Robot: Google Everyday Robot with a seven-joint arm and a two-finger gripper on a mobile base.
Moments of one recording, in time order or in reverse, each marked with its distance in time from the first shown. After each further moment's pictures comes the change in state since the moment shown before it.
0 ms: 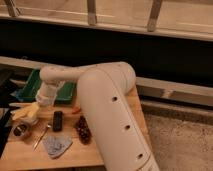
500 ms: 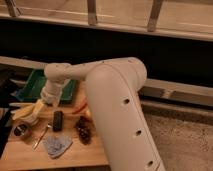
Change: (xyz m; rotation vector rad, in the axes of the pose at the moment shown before) arm 0.013 -0.012 -0.032 0.063 -0.030 0.054
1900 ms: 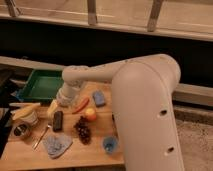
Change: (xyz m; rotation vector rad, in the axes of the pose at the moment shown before) arm 0.062 -0.025 -0.047 0.054 -0.051 0.244
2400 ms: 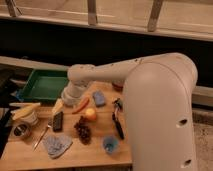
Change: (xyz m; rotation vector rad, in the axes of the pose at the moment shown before) arm 0.027 -0.021 -0.034 0.017 -0.032 0.064
